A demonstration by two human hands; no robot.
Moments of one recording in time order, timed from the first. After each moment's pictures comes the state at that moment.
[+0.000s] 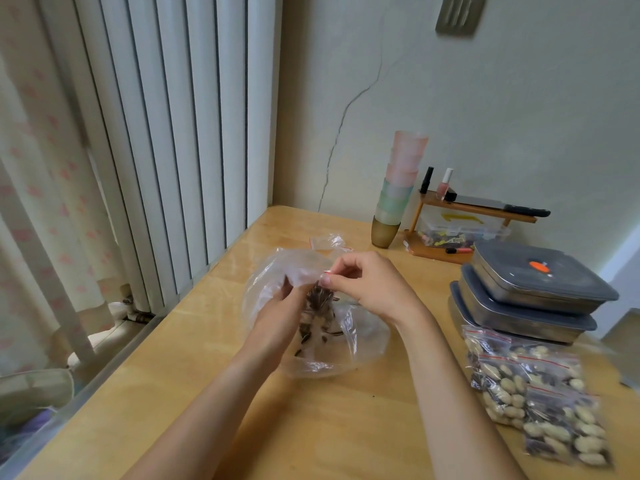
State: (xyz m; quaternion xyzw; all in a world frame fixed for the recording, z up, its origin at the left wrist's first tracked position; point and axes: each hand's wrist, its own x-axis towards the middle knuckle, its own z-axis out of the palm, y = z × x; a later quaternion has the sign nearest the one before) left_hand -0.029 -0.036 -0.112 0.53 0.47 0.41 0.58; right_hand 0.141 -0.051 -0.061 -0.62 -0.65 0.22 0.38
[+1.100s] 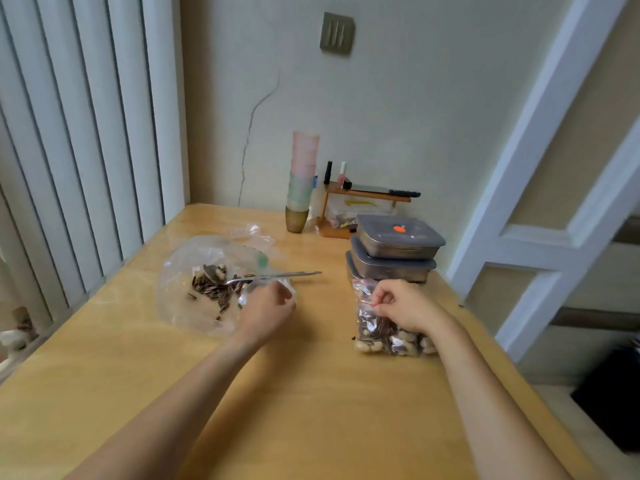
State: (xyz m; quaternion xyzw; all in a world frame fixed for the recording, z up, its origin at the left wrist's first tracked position) left_hand 0.047 -0.101 -0.121 0.78 0.45 0.27 0.33; right_hand 0.271 -0.237 -0.069 -0.83 -0.51 0.12 0.19
